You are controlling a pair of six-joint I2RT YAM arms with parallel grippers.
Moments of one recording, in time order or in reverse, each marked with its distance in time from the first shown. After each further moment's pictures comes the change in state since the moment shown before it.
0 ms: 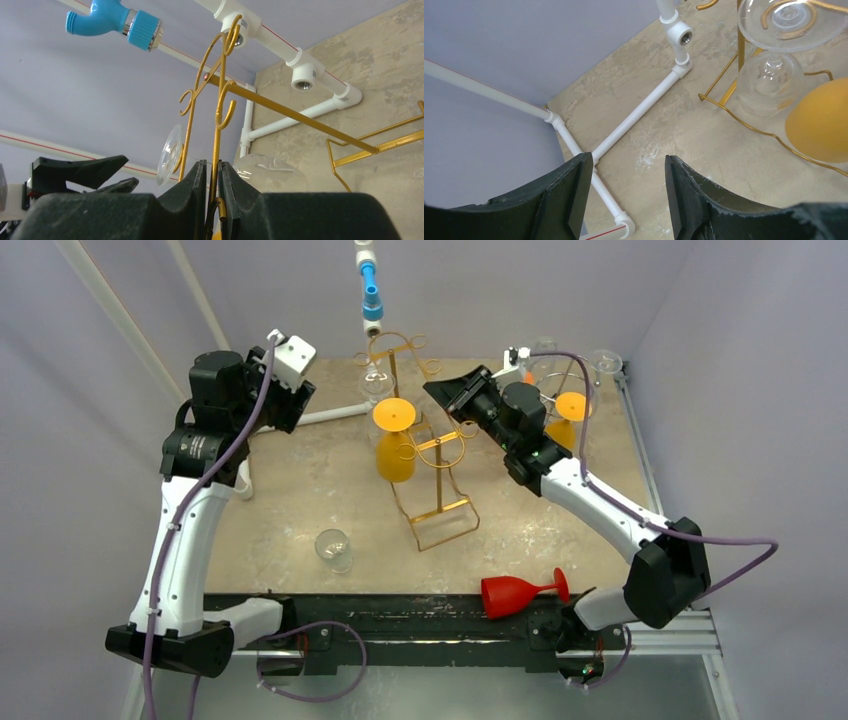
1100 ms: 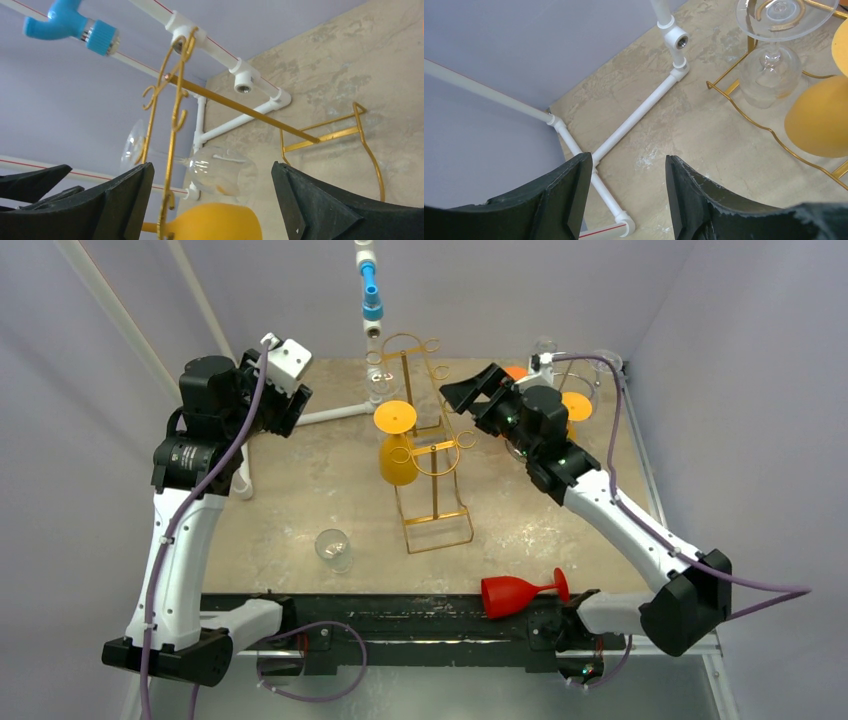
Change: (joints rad) left arm 0.000 -0.046 0.013 -0.029 0.022 0.001; right arm -0.016 -0.151 -0.056 -0.222 0.124 -0.103
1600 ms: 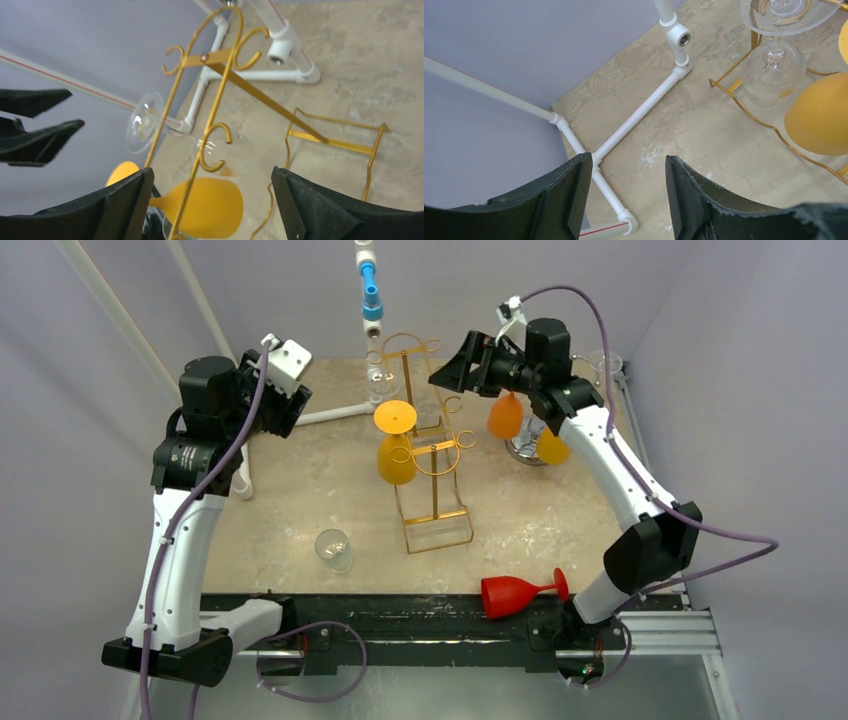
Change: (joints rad) left arm 0.000 -0.002 0.000 -0.004 -0.009 0.009; right arm -0.182 0.289 0.528 -0.372 -0.589 -0.325
